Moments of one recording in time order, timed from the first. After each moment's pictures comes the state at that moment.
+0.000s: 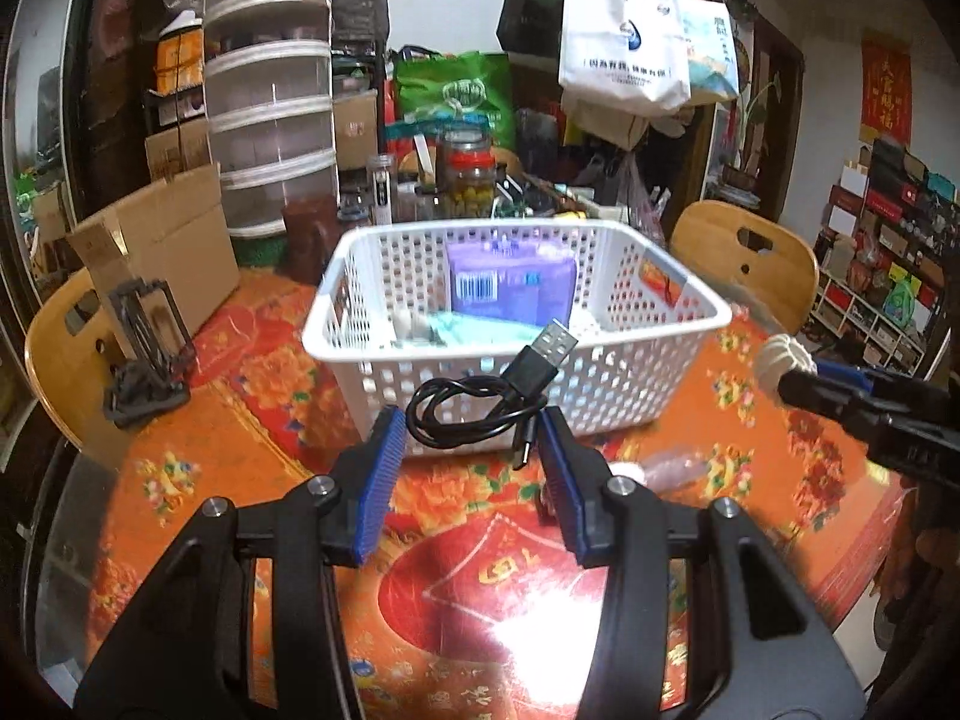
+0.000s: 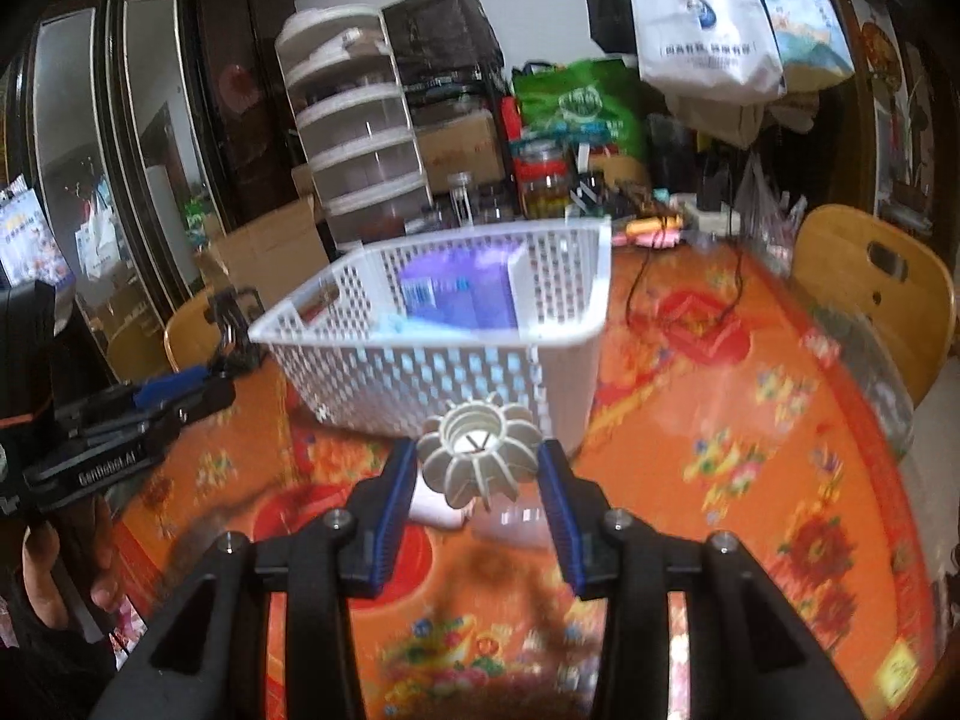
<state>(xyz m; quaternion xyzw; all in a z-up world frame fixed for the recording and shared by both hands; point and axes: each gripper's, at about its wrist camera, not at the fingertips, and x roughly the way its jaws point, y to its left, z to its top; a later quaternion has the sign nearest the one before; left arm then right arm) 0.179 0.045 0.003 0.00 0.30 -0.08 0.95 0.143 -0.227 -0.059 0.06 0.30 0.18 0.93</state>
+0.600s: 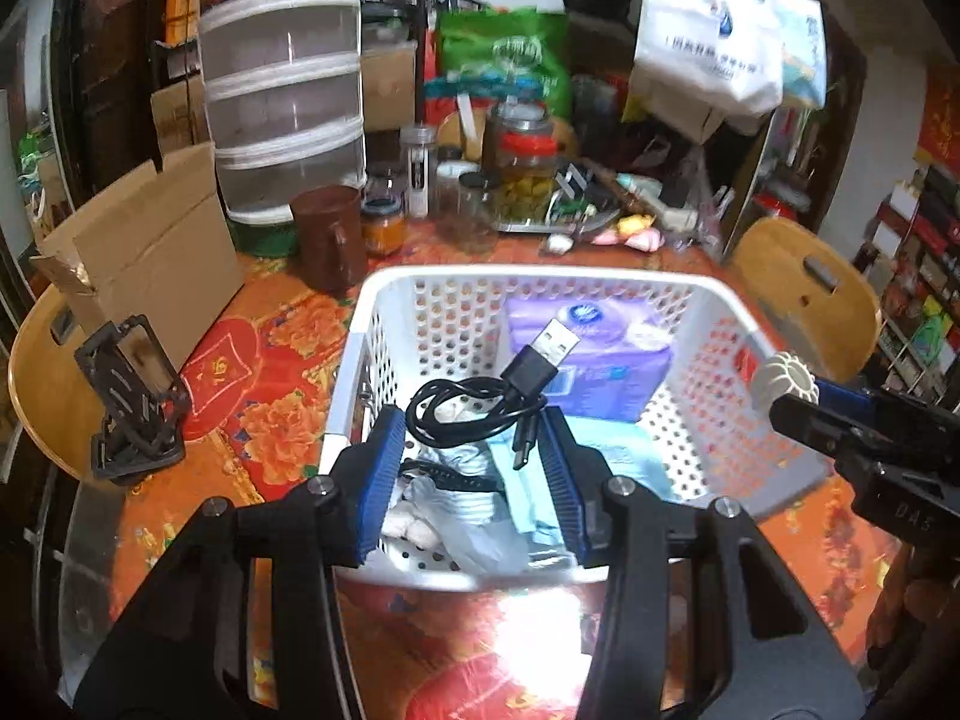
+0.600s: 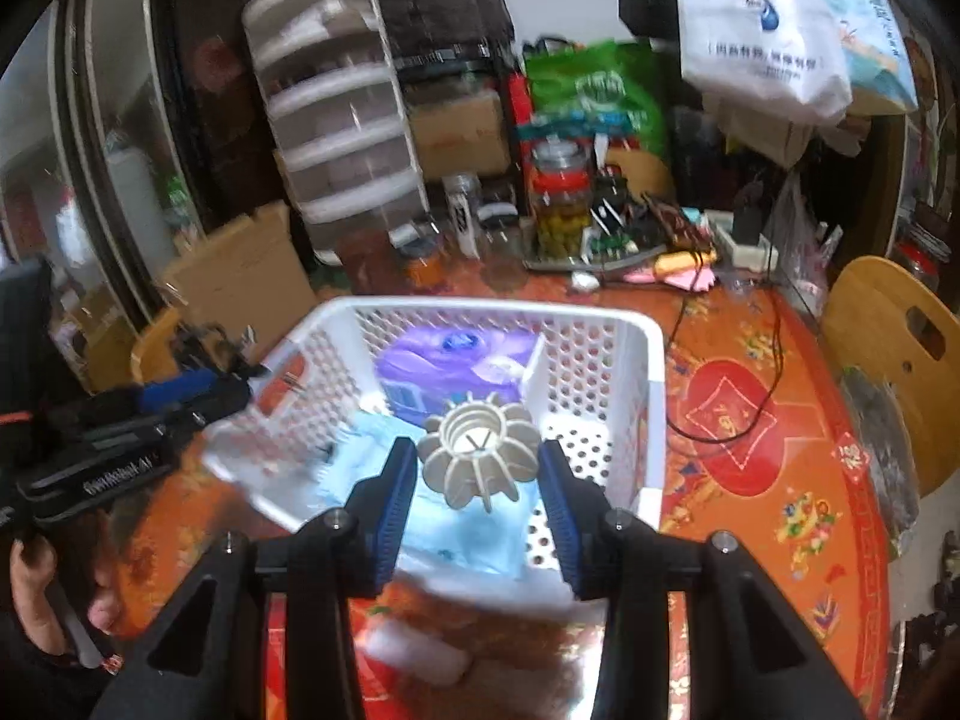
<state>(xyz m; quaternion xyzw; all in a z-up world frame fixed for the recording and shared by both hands) 0.341 0.056 0.029 -0.02 0.38 -0.03 0.92 0.275 -0.187 -0.005 0.03 0.35 0.18 0.92</state>
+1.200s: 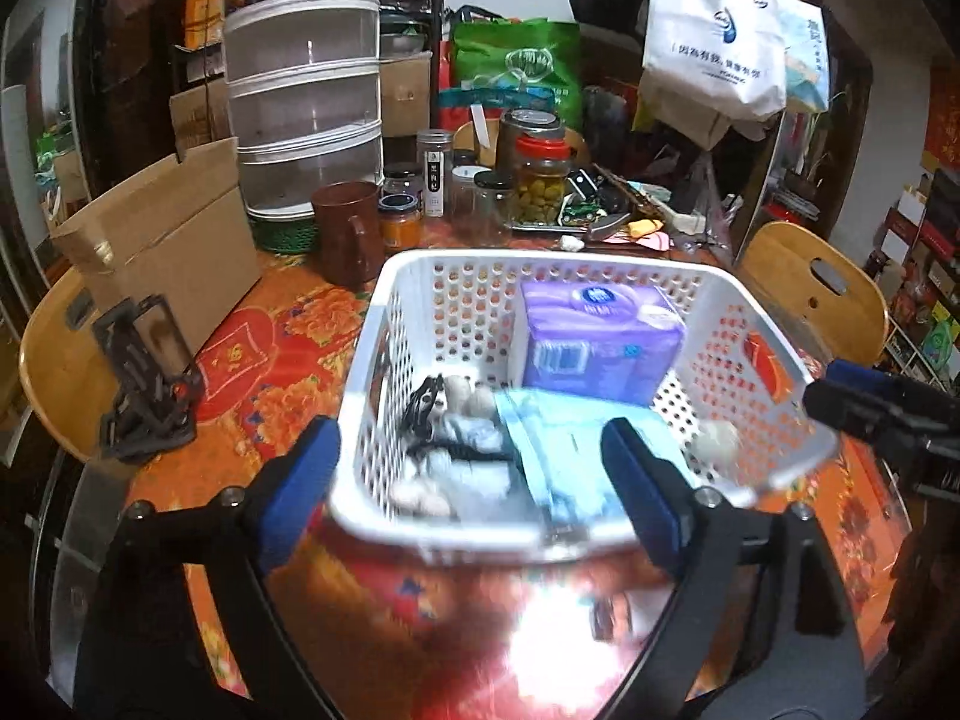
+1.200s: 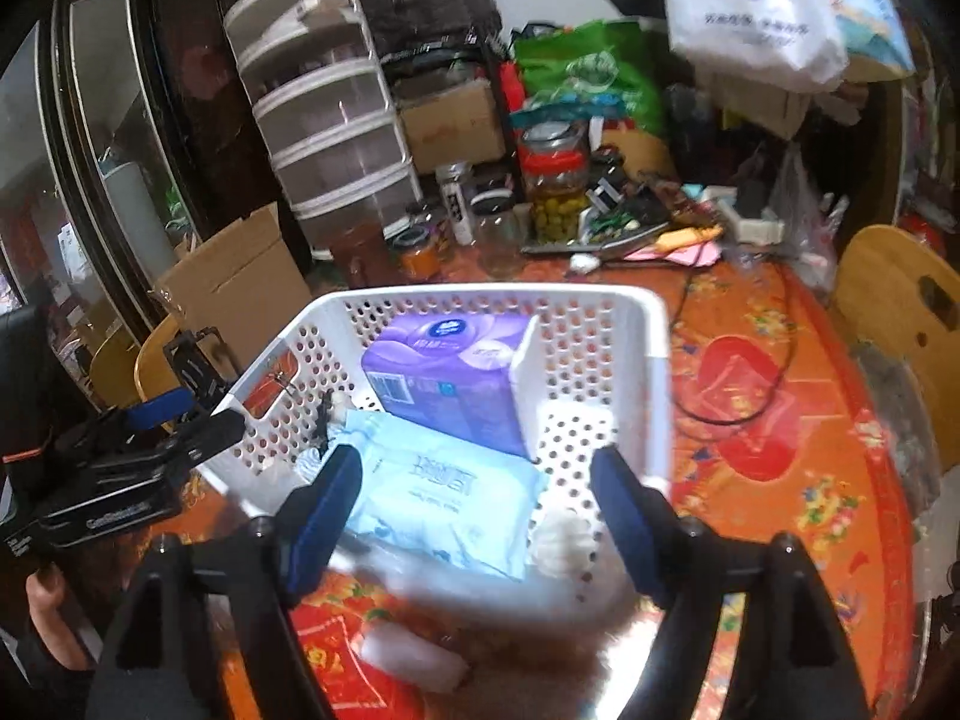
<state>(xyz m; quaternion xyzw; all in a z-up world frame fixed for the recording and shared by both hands) 0.302 0.063 0.006 -0.03 0.35 -0.02 0.94 0.286 -0.200 -0.028 0.06 0.36 0.19 0.91</state>
